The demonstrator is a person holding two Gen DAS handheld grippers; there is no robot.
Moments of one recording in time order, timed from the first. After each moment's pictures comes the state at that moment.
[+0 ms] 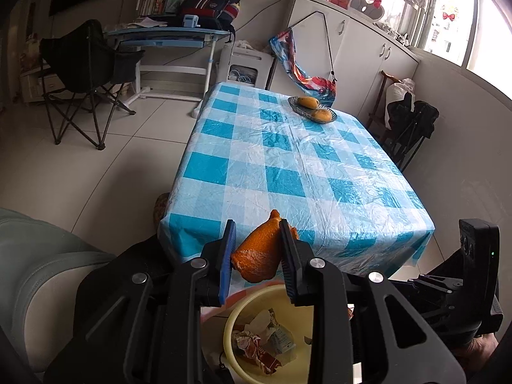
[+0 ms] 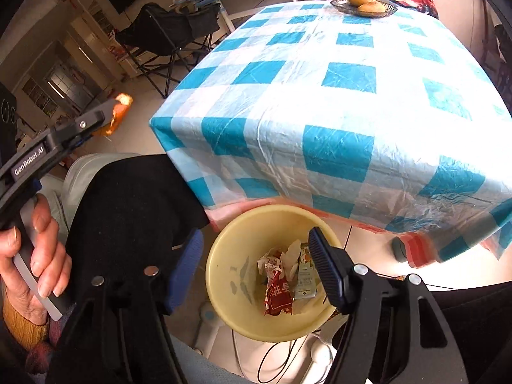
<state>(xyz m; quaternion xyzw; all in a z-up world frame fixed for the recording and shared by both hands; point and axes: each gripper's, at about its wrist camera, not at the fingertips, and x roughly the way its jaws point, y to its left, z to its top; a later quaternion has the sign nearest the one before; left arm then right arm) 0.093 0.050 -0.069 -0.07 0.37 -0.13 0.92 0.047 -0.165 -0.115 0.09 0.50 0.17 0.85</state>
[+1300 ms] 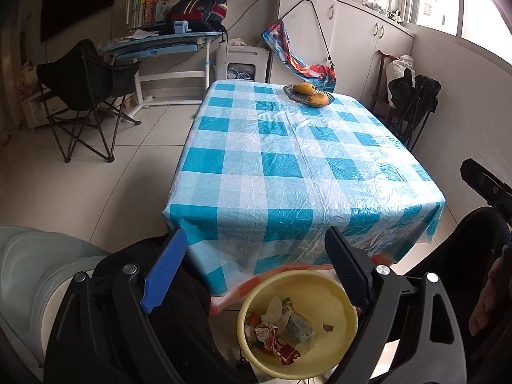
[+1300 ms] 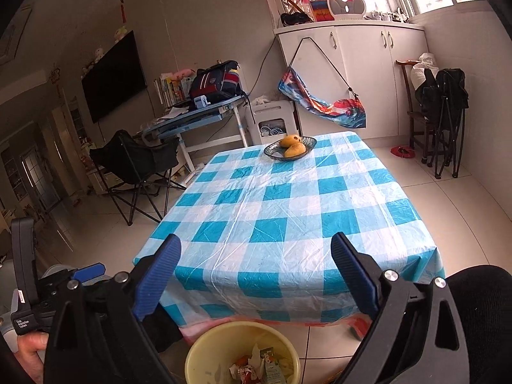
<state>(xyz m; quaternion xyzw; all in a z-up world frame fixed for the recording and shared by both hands) 0.069 0.030 -0.067 0.00 0.36 -0.11 0.92 -0.006 -0.217 -0.029 0.12 0.24 0.03 0.96</state>
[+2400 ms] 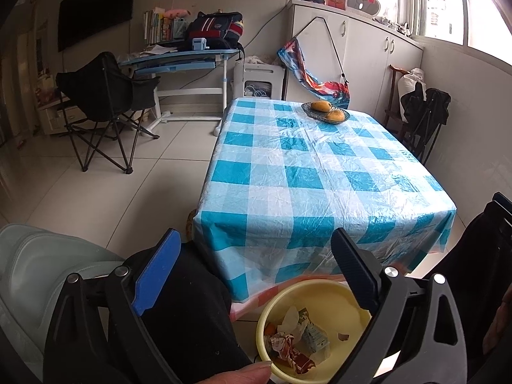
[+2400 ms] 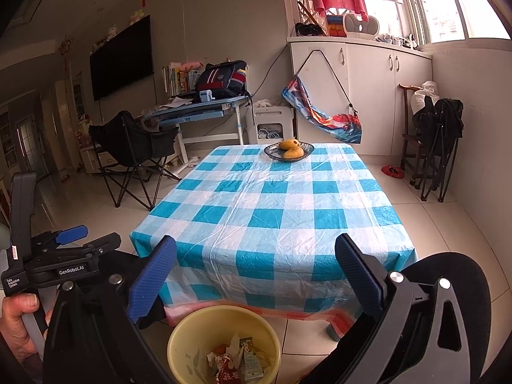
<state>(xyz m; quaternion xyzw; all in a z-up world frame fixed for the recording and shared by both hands) 0.056 0.053 -0.065 0.00 0.33 -0.08 0.94 -0.037 -0.191 -0.029 0.04 0.24 0.02 0.97</state>
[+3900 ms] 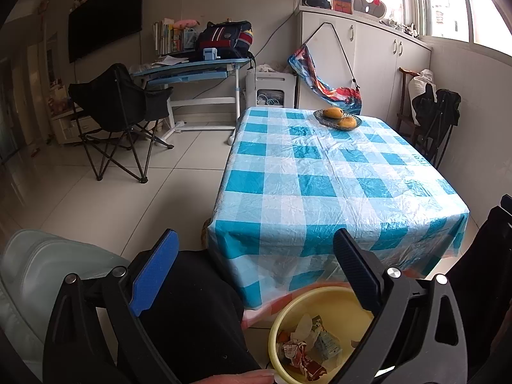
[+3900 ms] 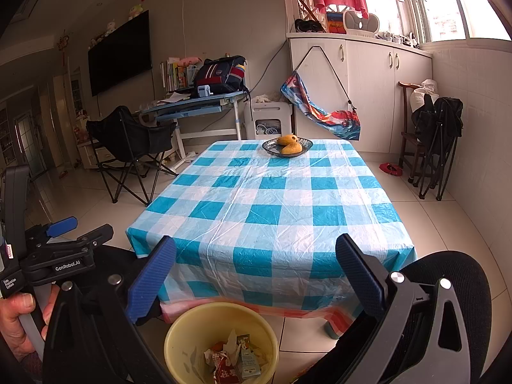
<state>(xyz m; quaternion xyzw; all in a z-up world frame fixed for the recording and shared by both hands) 0.051 0.048 -0.060 0.02 0.31 -0.05 0.95 -0.036 -0.191 -0.030 0.04 0.24 0.02 0.97</state>
